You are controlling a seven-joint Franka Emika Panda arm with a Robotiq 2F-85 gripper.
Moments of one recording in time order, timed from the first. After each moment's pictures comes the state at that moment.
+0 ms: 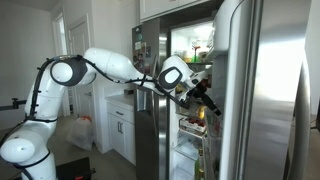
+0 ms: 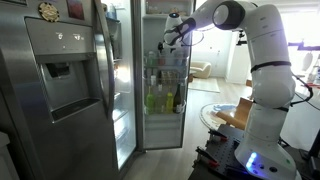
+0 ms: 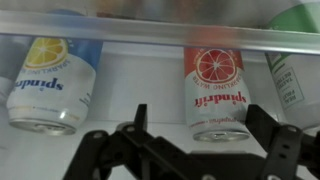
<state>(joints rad) -0.18 0.37 -0.28 -1.52 -0.34 2.60 0.54</state>
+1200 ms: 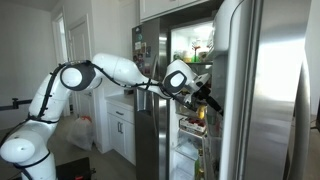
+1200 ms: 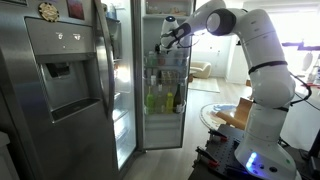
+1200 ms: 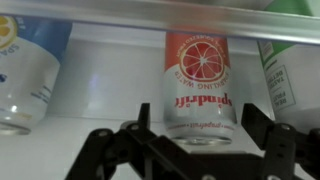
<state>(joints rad) -0.18 0.47 -0.29 -1.41 -0.34 2.63 0.54</state>
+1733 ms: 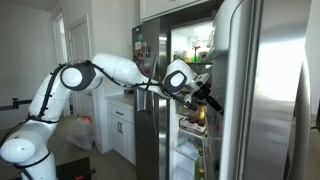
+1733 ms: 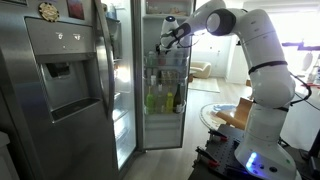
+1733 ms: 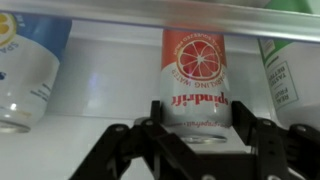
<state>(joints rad) -0.17 0.47 -0.29 -1.41 -0.34 2.63 0.54</state>
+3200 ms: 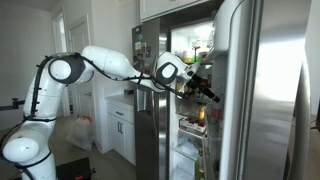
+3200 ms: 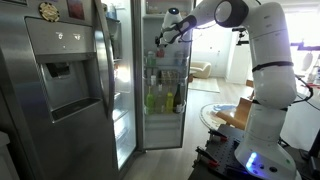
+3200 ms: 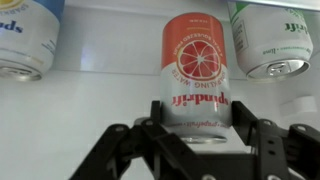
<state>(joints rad) -0.08 0.32 -0.35 -1.54 -0.41 2.73 0.59</state>
